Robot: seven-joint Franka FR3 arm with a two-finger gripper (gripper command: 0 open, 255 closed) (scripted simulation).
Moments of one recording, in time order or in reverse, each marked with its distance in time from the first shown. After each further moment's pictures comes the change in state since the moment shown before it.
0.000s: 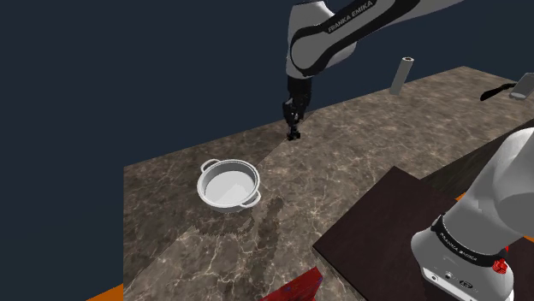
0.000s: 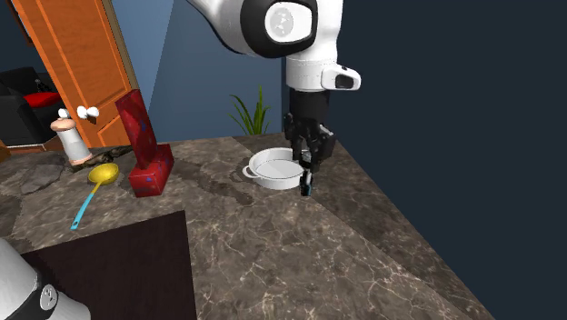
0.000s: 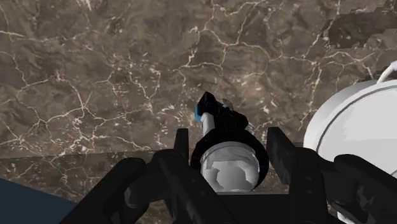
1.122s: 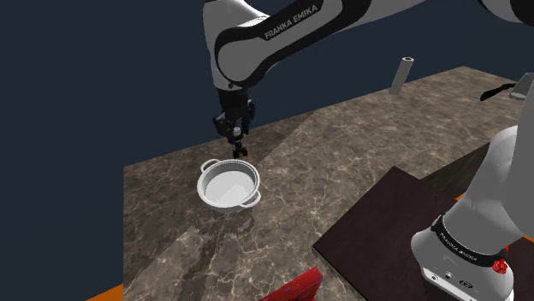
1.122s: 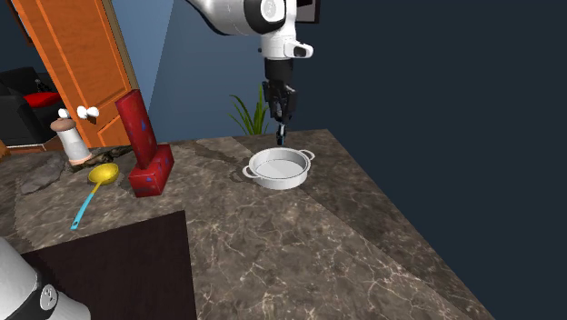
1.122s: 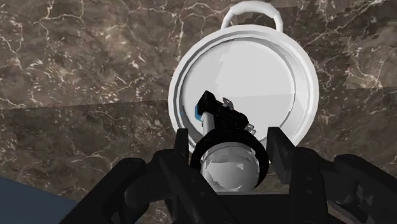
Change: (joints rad) arm 0.207 0.233 0.153 0.376 -0.036 -0.145 0.375
